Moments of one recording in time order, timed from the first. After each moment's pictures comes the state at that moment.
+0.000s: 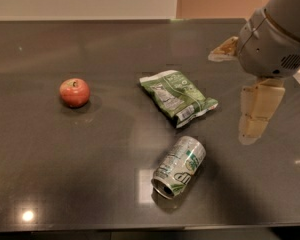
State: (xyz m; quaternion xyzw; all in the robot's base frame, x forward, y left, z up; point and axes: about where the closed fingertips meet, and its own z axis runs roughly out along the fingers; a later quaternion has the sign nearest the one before) arm 0.430 -0.144 0.962 -0.74 0.65 0.03 0.16
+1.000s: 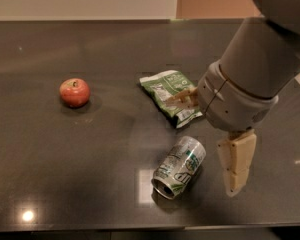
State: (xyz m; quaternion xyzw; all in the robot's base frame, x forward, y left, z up) arm 0.360 -0.085 0.917 -0.85 0.50 0.06 0.13
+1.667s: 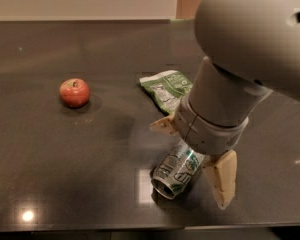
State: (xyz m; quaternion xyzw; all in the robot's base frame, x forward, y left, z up) arm 0.350 -0.071 0.875 -0.89 0.44 0.03 0.08
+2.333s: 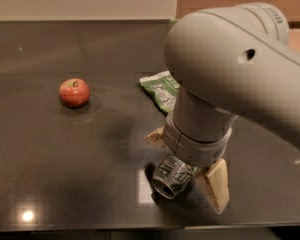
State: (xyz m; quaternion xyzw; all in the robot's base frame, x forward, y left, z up) arm 0.347 -0.061 0.849 -0.91 0.41 0.01 0.04
